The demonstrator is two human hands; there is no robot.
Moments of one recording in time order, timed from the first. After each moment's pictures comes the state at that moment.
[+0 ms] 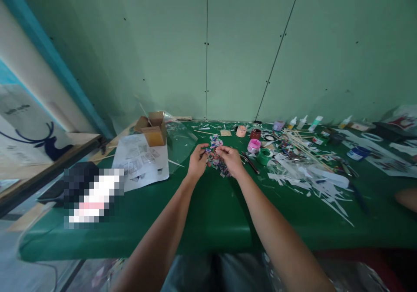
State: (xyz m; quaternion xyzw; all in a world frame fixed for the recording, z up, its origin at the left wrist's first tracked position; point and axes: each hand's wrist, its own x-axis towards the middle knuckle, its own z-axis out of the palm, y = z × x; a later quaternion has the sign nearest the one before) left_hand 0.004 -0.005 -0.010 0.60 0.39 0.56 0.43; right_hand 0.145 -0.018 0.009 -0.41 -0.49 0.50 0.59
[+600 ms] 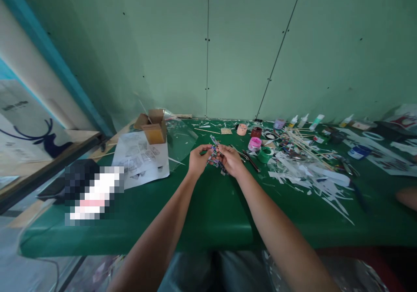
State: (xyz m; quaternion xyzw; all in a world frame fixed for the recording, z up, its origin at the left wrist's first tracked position) left_hand 0.009 -0.012 0.000 0.54 0.42 0.57 0.46; right_hand 0.144 -0.010 -0.004 -0.32 -0.36 0.63 0.61
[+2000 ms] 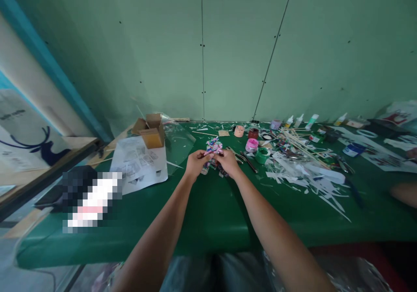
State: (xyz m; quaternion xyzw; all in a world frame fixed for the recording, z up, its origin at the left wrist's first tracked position) left_hand 0.003 -0.008 -0.004 0.55 0.40 0.54 0.49; right_hand 0.150 -0.014 -0.002 -0.48 -0.61 0.37 0.51
